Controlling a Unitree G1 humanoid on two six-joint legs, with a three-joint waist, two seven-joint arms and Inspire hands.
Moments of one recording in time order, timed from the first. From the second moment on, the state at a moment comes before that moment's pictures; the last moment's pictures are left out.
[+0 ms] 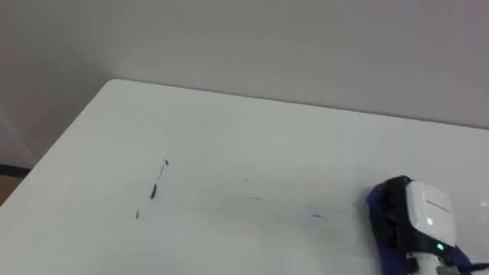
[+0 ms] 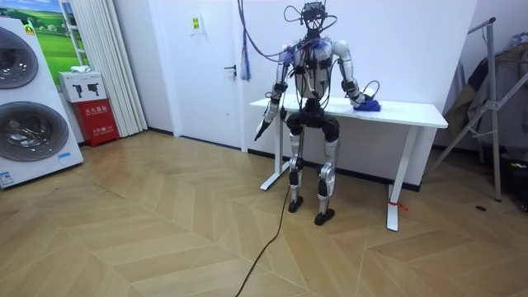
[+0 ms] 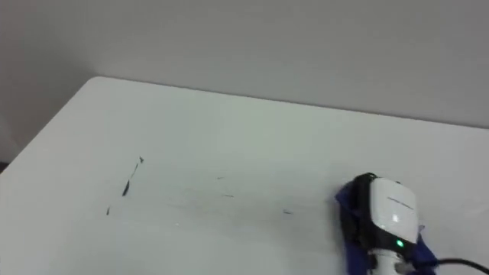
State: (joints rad) left arm 0.35 0.22 0.21 0.92 0.09 0.07 0.30; right arm 0.24 -0.31 -0.02 0.59 -0.79 -0.15 -0.75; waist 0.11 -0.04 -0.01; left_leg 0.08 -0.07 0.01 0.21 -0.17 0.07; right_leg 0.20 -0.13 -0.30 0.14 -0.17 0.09
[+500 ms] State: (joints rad) left arm 0.14 0.20 0.01 1.05 0.08 0.06 0.34; right arm -0.17 -0.13 0.43 0.50 -0.89 0.10 -0.42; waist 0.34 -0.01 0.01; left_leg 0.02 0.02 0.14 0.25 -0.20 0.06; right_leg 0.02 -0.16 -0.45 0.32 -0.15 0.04
